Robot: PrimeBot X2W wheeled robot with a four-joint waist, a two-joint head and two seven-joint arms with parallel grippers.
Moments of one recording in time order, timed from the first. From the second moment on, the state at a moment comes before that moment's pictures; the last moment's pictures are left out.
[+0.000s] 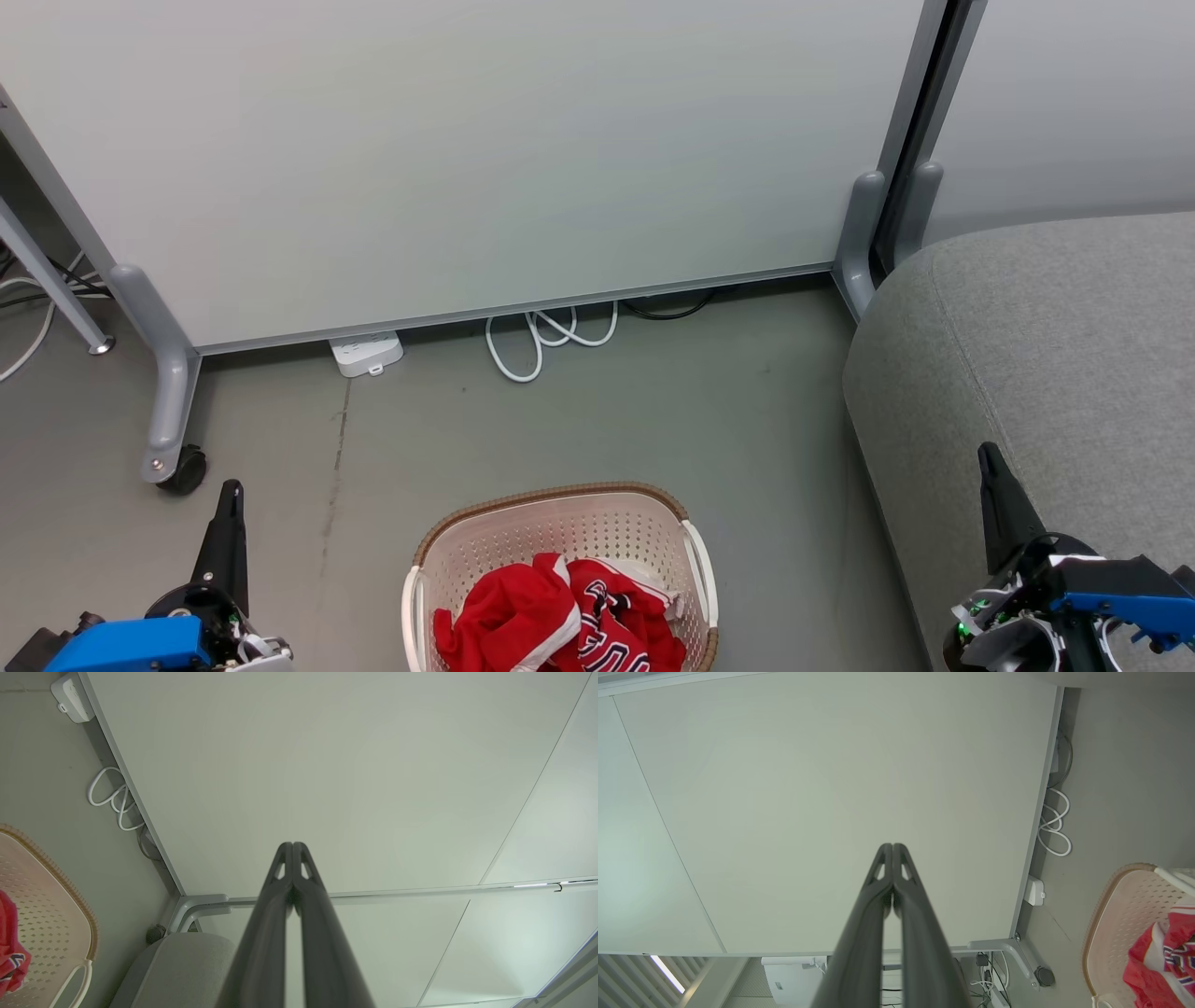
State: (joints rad) left arm -0.10 0.05 0.12 0.25 -1.61 -0.13 0.11; right arm -0.10 -0.05 -0.11 0.25 1.61 0.13 0.11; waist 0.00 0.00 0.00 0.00
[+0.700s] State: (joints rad) left arm -0.07 0.03 0.08 0.28 -1.58 -0.12 0.07; right arm -0.06 -0.04 -0.09 0.27 1.56 0.13 0.07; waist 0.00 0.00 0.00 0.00
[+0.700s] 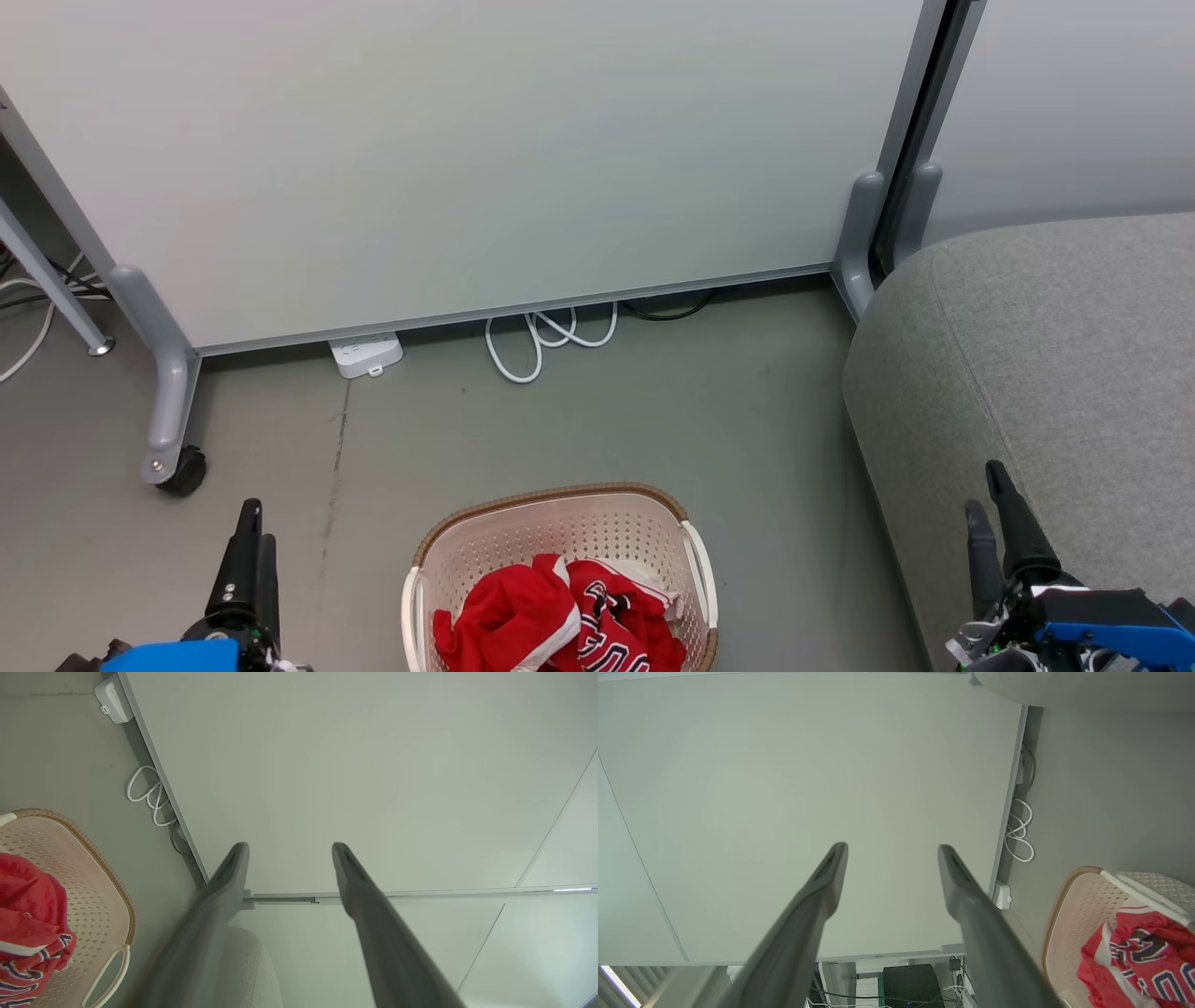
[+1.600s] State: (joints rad) left arm -0.07 0.04 -0.05 0.23 -0.98 -0.05 -0.04; right arm -0.03 -0.04 -0.07 0.16 0.93 0.13 -0.01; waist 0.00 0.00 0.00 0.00
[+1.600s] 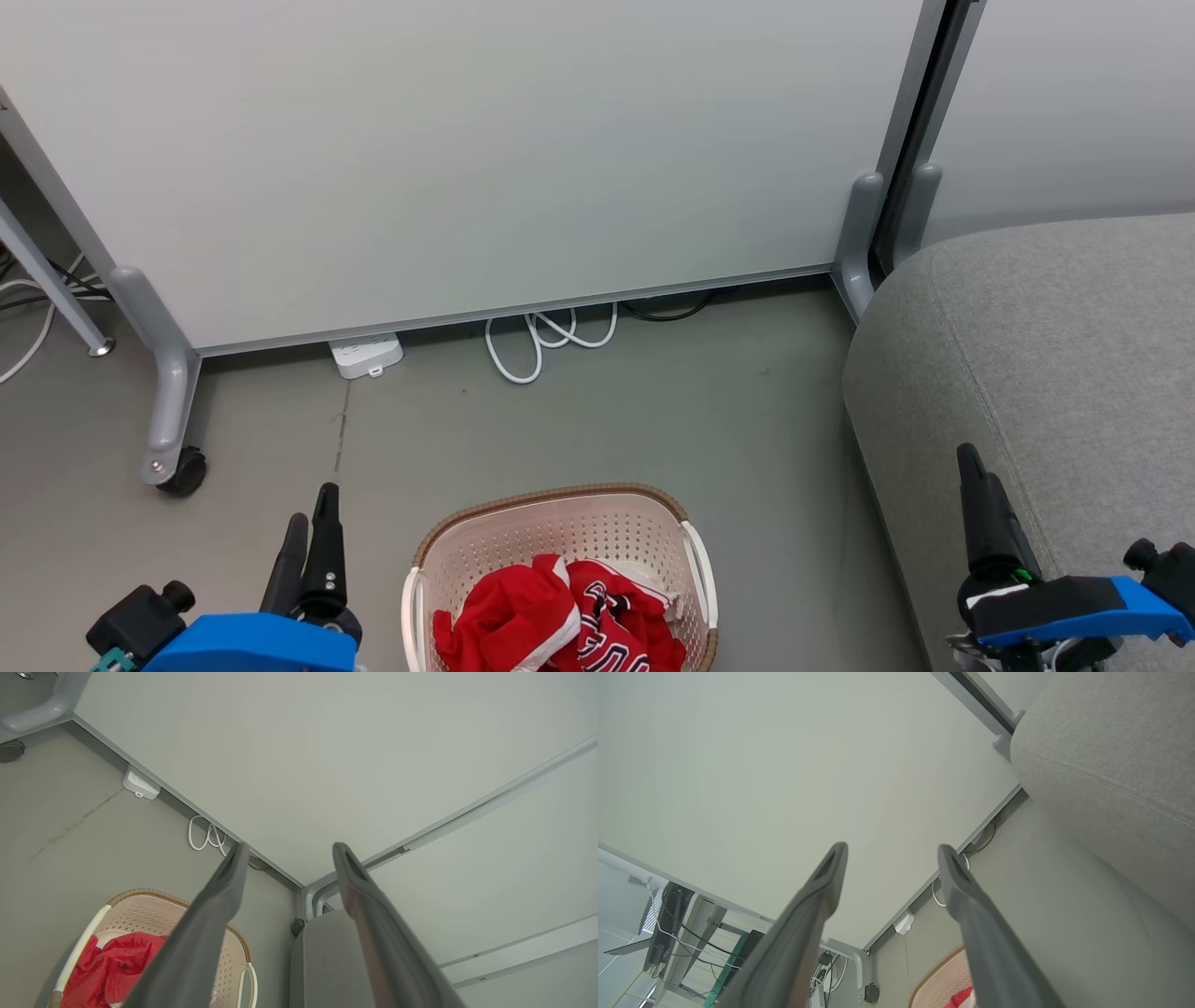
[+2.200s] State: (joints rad) left arm -0.07 0.05 -0.10 0.21 -0.71 -0.02 -0.10; right arm 0.00 -0.04 -0.05 0.11 0.66 0.13 -0.03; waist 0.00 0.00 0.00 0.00
